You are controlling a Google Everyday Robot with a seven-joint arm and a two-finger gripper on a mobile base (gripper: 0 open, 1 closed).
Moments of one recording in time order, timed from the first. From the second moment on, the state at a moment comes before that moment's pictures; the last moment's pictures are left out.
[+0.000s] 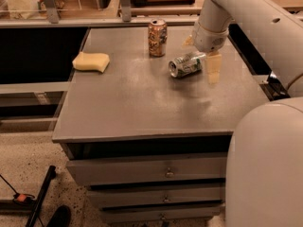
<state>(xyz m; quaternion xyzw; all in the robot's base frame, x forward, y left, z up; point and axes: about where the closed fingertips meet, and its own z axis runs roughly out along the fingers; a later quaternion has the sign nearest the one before) 0.677 -0.161 0.838 -0.82 0.57 -0.02 0.08</state>
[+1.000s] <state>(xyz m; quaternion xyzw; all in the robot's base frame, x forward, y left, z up) 0.692 -0.119 0.821 -0.83 0.56 0.00 0.05</state>
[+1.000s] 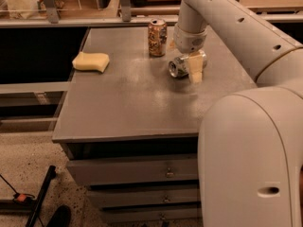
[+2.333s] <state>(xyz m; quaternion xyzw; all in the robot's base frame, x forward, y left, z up) 0.703 -0.103 0.841 -0.83 0.56 -0.02 0.05</state>
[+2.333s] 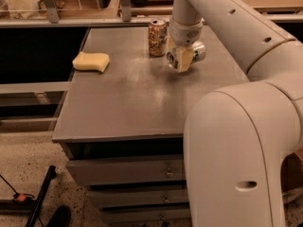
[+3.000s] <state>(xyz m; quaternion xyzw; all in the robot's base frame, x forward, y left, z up) 0.717 -0.119 0.888 -0.78 0.61 -0.02 0.12</state>
